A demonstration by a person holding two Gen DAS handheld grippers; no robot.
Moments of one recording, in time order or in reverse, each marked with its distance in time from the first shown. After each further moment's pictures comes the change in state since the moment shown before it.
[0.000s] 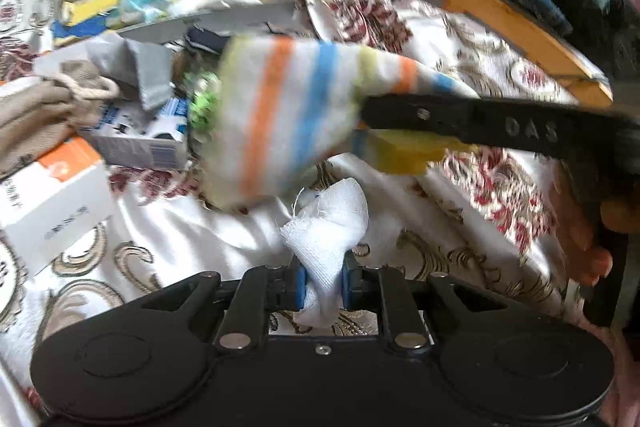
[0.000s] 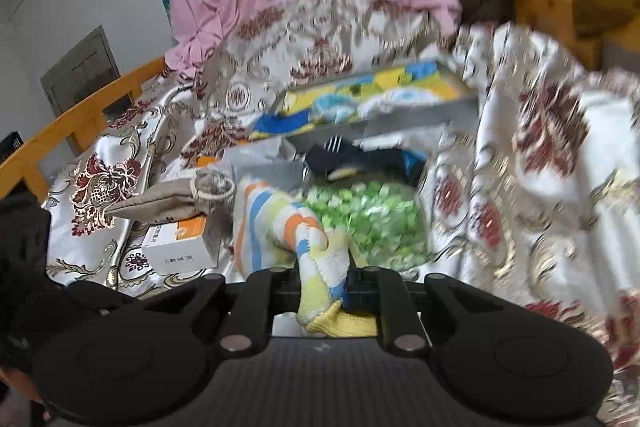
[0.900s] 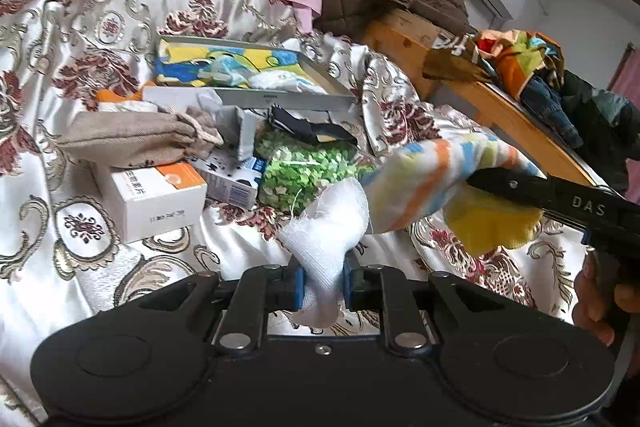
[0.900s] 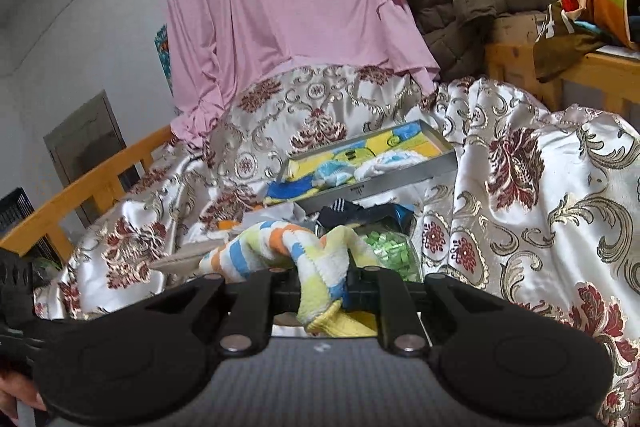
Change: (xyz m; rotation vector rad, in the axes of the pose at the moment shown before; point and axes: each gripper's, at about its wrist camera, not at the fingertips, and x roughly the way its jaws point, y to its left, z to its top) left arm -0.085 -0.001 -0.024 -0.192 -0.264 0.101; right arm -0.072 0.010 -0.008 0.090 -0.184 0.017
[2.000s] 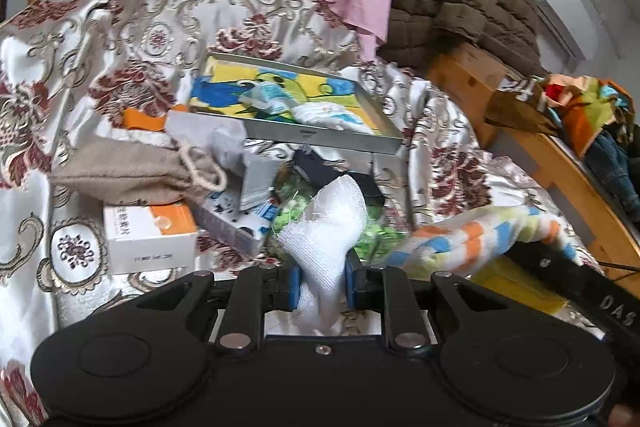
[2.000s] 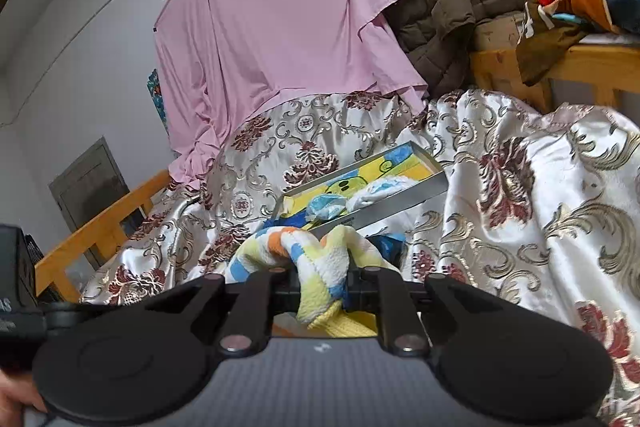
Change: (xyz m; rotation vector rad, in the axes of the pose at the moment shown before) left arm 0.041 -0.043 0.043 -0.141 -0.067 0.219; right arm 0.014 -0.038 0.009 0.098 -0.081 0.037
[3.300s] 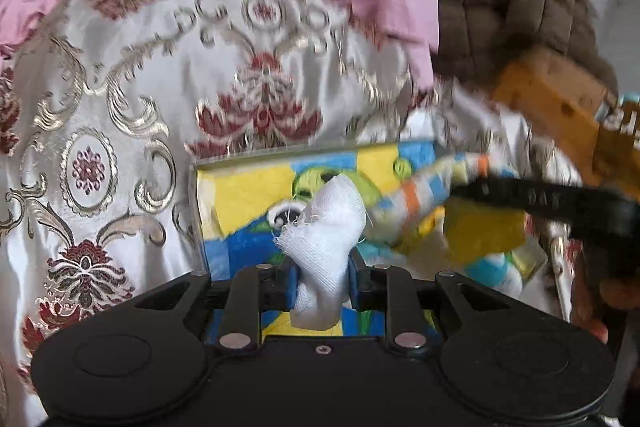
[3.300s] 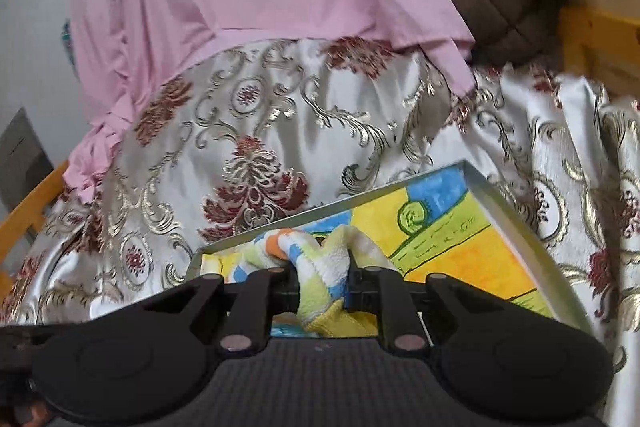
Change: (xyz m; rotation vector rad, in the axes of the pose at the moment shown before) left arm 0.258 0.107 0.253 0.209 0.116 -0.029; right arm 0.408 -0.018 0.140 -0.007 0.217 -0.137
